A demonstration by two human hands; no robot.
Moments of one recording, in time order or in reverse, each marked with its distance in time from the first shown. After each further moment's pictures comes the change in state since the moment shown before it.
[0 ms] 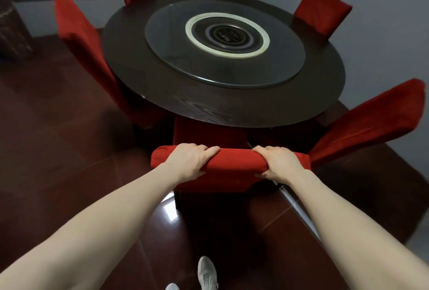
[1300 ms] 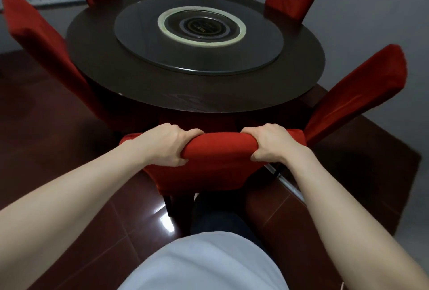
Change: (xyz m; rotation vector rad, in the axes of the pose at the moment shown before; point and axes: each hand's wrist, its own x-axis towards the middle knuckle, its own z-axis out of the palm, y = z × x) left_hand -0.010 -0.037 -0.009 0.003 0.045 0.232; right_hand 0.005 -0.034 0.016 0.103 0.086 0.057
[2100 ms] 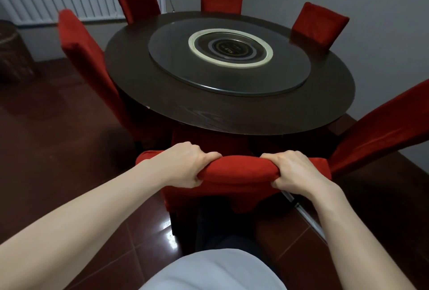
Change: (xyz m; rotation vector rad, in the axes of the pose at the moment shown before) left_hand -0.015 -0.012 -0.002 0.038 0.069 0.001; right_hand 0.012 -0.012 -0.001 0.015 0.050 -0.089
